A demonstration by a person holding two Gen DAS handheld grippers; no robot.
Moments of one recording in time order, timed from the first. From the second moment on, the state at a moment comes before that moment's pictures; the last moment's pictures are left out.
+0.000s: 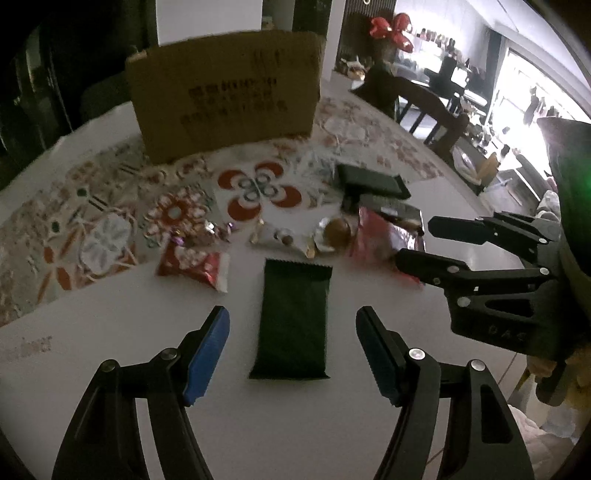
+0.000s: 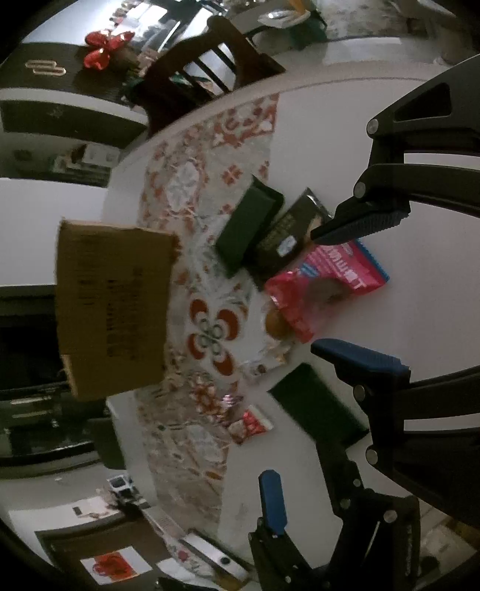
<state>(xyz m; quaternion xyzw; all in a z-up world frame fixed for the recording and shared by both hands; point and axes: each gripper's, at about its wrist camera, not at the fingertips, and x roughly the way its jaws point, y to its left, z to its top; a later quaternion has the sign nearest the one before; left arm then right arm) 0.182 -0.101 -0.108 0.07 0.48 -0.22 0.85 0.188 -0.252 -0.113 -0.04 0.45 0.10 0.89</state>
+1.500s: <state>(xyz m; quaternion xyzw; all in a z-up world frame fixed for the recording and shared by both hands) 0.201 -0.101 -0.111 0.03 0.48 -0.21 0.85 0.205 -0.246 -0.124 -0.06 0.44 0.11 0.89</state>
